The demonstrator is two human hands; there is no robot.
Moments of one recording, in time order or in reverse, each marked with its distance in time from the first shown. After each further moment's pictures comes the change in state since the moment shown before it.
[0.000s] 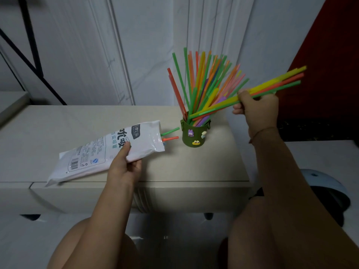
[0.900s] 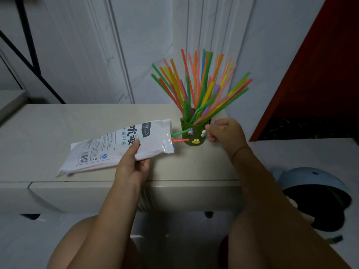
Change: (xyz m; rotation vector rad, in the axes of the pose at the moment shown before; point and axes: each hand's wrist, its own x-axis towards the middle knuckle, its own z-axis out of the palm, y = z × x) left_hand -0.004 -0.015 0.007 0.005 -0.067 -0.035; right_hand -0.038 0.057 0.027 -0.103 -0.291 0.334
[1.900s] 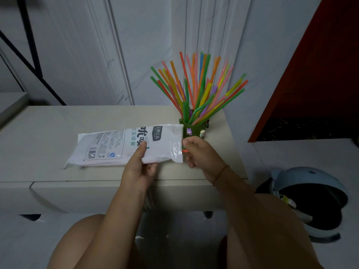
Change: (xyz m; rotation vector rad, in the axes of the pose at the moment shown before) left_hand -0.025 -0.015 0.004 0.079 -0.071 -0.034; right_hand -0.057 0.011 0.042 0.093 -0.329 0.092
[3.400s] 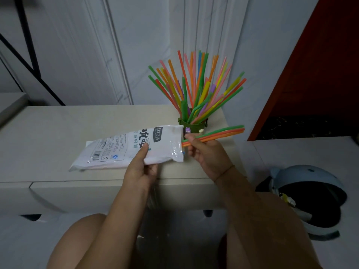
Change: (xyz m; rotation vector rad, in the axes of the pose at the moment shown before) left_hand 0.002 -0.006 0.000 -0.055 0.086 -0.027; right_hand -0.002 -0.003 -0.008 0.467 0.071 -0.034
